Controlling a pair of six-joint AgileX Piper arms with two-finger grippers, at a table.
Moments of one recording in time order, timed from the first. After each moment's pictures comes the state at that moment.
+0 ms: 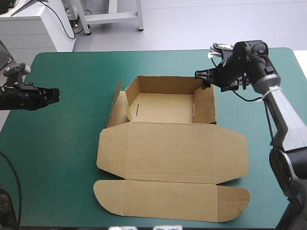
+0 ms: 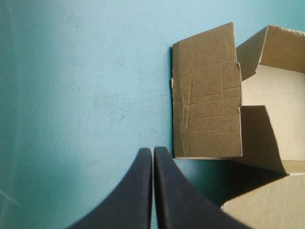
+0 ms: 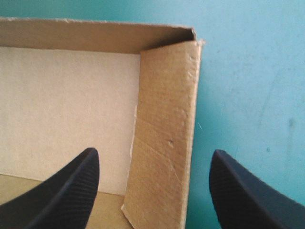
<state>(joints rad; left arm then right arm) 0.39 1.46 -1.37 -0.68 1.13 0.49 0.21 1.83 -1.89 0.13 1.24 0.24</state>
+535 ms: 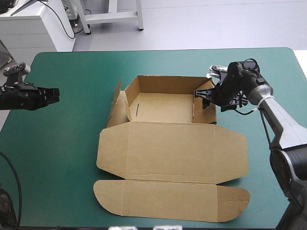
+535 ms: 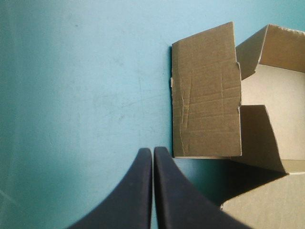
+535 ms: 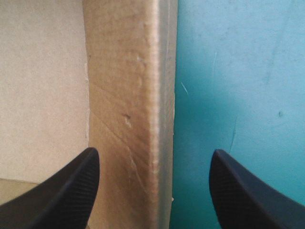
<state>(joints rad) 0.39 1.46 -1.37 -0.68 1.13 0.49 0.21 1.82 -1.62 0.13 1.11 0.26</state>
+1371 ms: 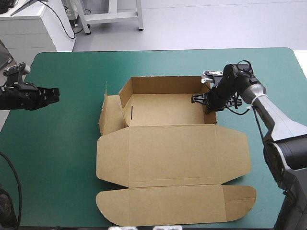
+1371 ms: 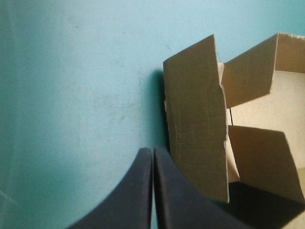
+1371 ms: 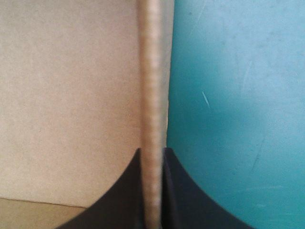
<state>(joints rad) 0.39 1.46 -1.37 -0.68 1.12 0.49 0.21 1.90 -1.63 0.19 1.11 0.11</state>
